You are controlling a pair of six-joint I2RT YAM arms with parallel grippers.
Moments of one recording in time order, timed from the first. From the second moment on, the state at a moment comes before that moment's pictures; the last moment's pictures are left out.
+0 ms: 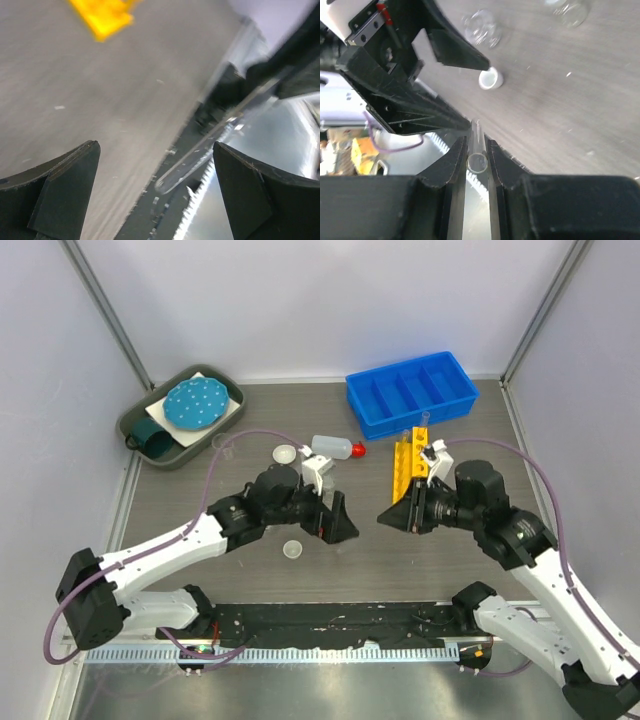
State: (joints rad) left arm -0.91 1.19 0.84 -0.09 0.38 -0.51; right arm 0.53 0.72 0.88 -0.69 -0.48 0.61
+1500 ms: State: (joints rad) left arm -0.93 1.03 0.83 -0.53 -0.27 -0.61; right arm 0.25 1.57 1.58 -0.80 0.34 0.32
